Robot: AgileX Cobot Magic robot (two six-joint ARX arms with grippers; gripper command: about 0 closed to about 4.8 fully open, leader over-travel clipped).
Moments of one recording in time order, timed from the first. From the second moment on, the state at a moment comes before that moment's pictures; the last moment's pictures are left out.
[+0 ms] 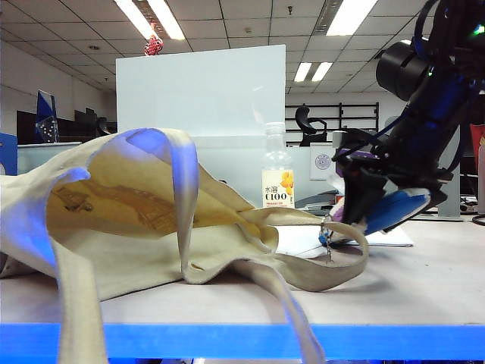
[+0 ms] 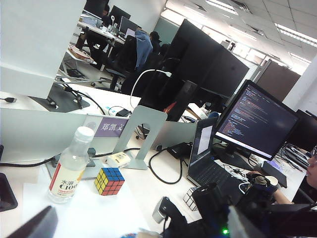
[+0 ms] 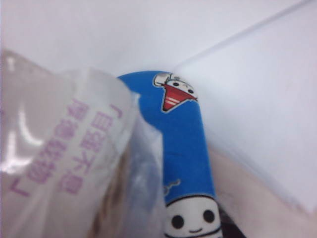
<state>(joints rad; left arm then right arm) 0.10 1.00 0.96 0.24 0.94 -0.58 0.25 1.71 1.05 -0.27 -0.18 -0.05</state>
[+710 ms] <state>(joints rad) 0.03 1.00 0.96 0.15 0.96 -0.50 0.25 1.78 0.89 0.10 -0.13 0.04</state>
